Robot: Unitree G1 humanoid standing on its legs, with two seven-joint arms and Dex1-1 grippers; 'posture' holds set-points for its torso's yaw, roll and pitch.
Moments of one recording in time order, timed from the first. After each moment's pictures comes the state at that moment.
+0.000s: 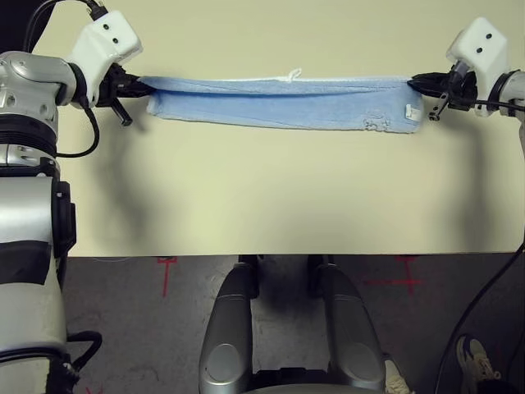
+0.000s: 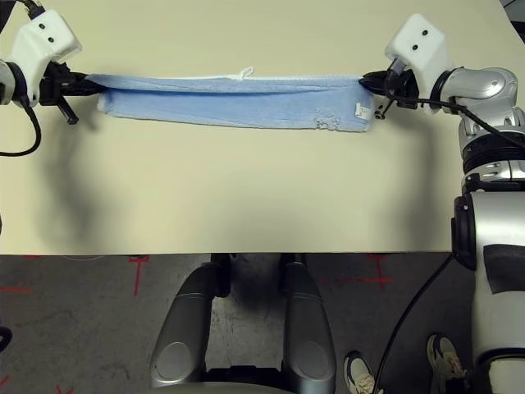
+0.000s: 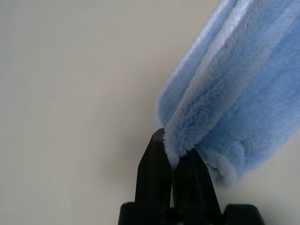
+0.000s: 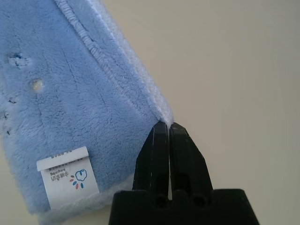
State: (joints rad) left arm -1.42 0.84 -0.18 1.28 0.28 -0.18 -1.03; right arm -1.24 -0.76 0.06 1.19 -0.11 -0.33 0.99
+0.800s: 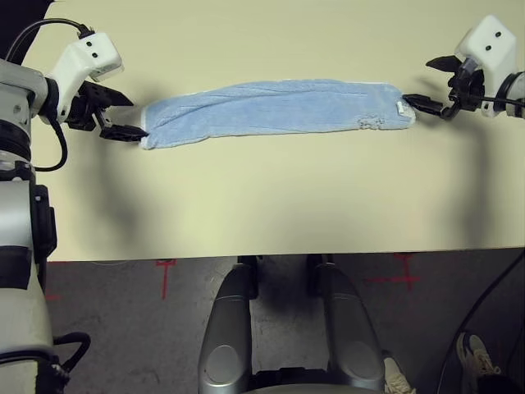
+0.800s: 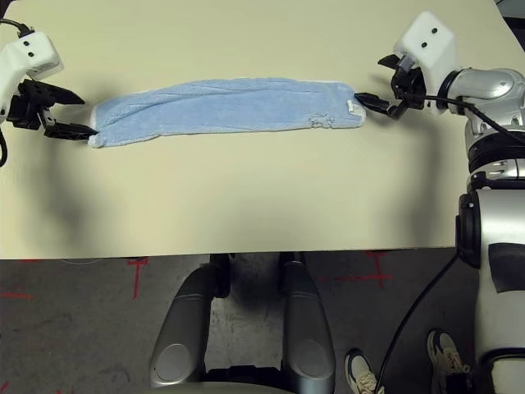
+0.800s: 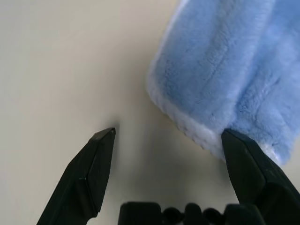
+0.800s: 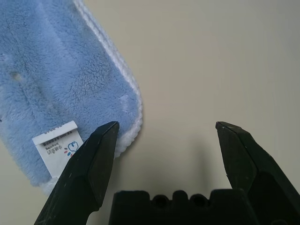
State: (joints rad) left arm -1.40 0.92 -0.20 1.27 0.33 -0.13 -1.11; right arm -1.28 -0.78 0.05 1.23 -0.10 -0.33 0.99
